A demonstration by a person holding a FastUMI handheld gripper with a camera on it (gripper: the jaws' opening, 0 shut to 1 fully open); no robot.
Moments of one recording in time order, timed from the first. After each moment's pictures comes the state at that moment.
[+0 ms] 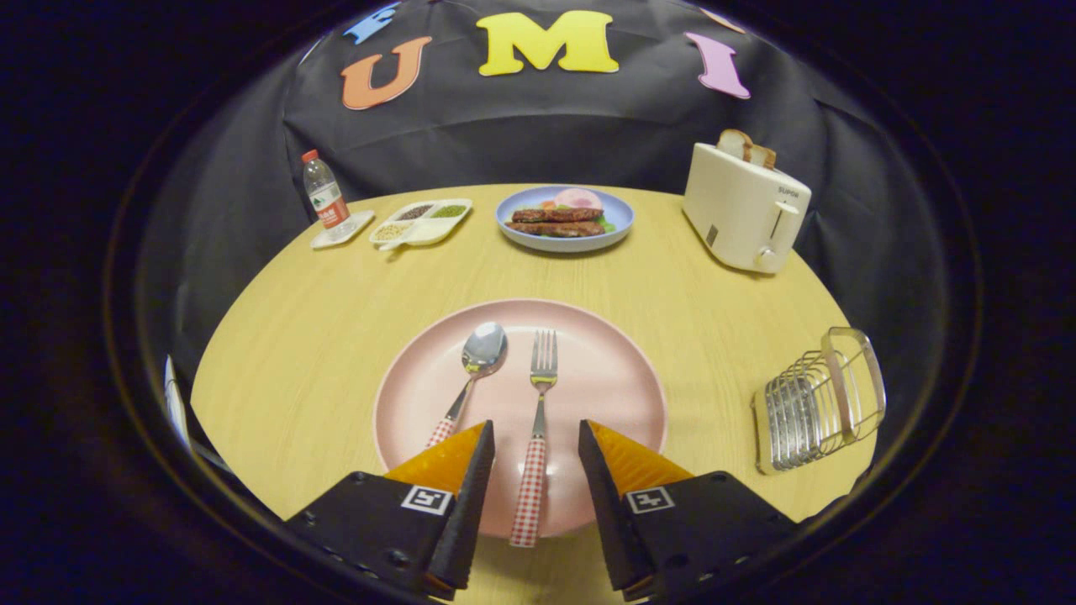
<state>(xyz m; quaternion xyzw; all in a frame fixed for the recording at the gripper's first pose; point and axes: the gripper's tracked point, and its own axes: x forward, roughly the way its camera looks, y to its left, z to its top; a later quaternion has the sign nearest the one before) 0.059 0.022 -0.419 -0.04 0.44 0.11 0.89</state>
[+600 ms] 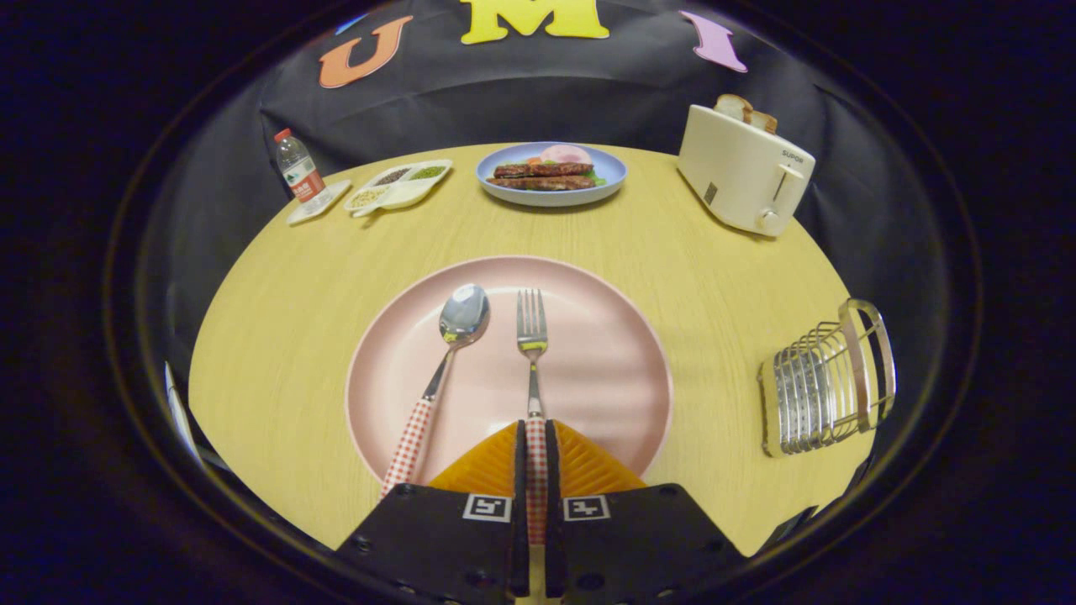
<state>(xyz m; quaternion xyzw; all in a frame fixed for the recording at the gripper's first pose) 0.049 0.018 -0.427 -0.05 0.50 0.08 0.86</state>
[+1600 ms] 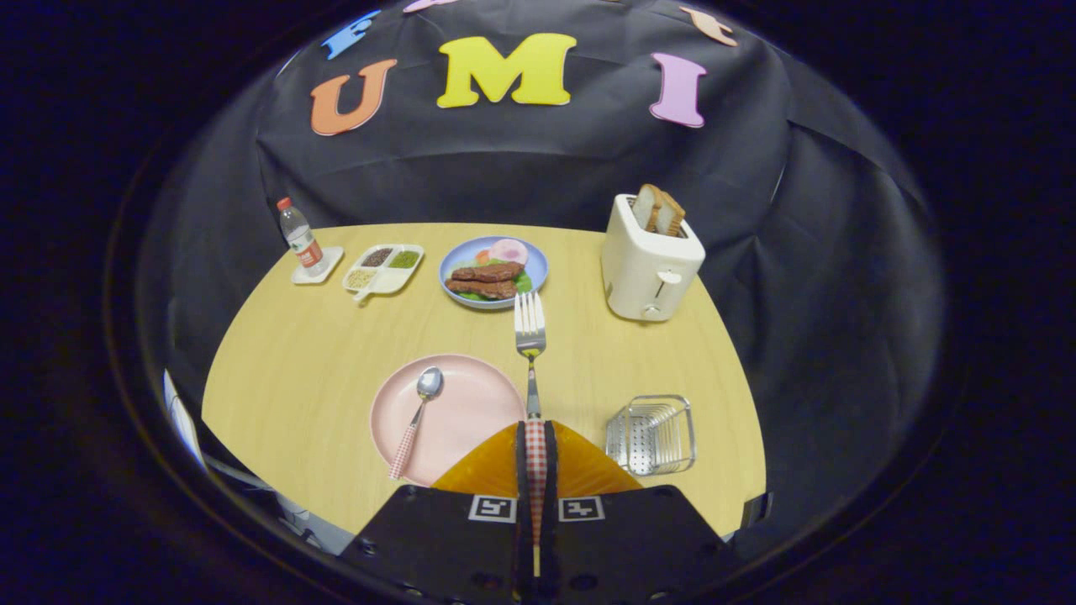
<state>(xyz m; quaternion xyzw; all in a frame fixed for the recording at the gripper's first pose) 0.048 -0.077 -0.241 -0.07 0.45 0.03 0.89</state>
